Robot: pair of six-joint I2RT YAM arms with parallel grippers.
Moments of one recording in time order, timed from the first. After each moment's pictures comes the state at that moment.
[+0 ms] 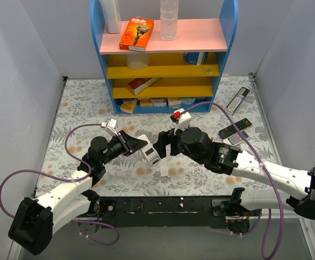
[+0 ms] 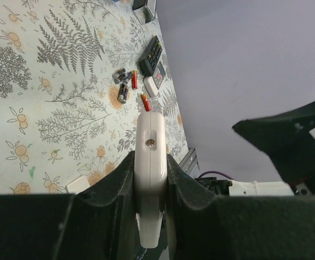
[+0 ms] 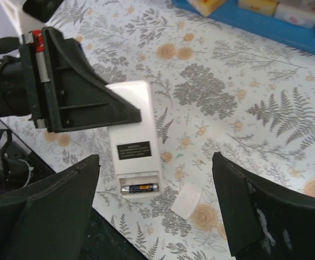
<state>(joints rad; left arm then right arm) -0.49 0.89 0.30 0.46 0.38 -1.09 1.18 1.10 0.94 -0.23 0.34 0.45</state>
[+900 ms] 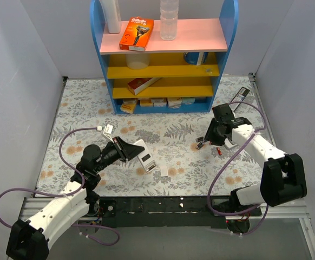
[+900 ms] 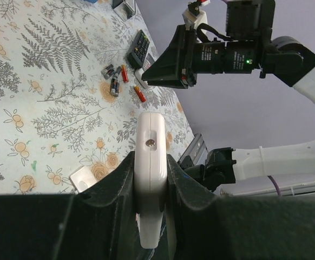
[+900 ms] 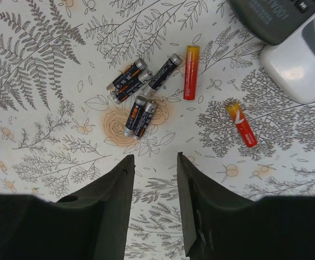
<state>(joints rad) -0.49 0.66 0.24 0.38 0.43 -0.95 0.32 1.34 0.92 -0.67 0.08 0.65</state>
